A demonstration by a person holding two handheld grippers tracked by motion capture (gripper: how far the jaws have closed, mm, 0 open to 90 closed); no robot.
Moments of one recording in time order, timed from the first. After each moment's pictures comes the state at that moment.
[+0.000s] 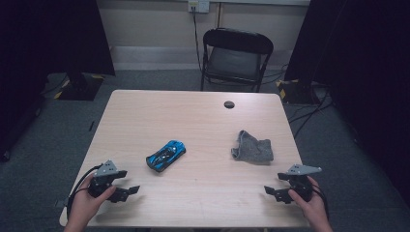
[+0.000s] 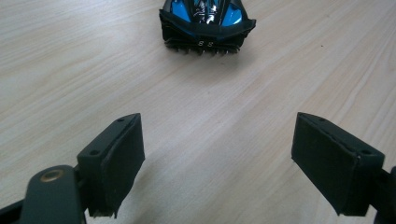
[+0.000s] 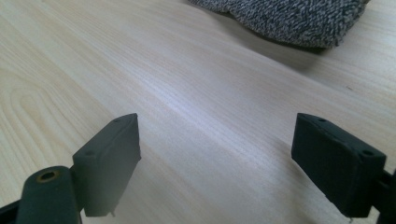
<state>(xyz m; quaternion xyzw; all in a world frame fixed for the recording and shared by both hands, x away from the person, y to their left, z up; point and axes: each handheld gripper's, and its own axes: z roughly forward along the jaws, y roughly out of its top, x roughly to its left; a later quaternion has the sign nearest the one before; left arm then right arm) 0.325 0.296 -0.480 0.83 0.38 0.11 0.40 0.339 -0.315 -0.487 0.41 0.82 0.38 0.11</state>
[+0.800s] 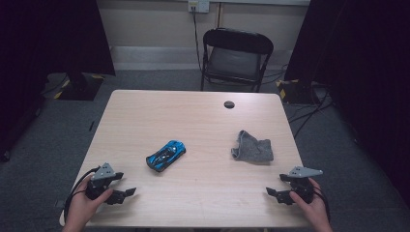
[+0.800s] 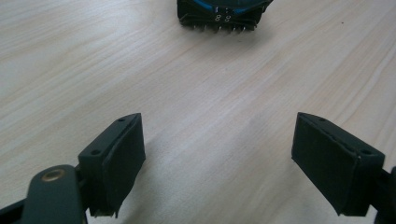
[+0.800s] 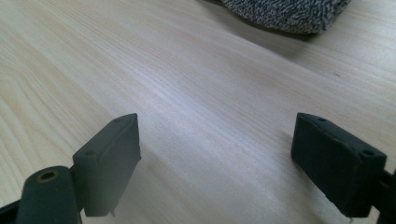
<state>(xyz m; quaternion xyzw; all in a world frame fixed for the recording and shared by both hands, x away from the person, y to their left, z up) 0.323 0.305 -0.490 0.83 0.38 0.12 0.38 0.337 -0.322 -0.496 0.40 0.82 0.38 0.13</state>
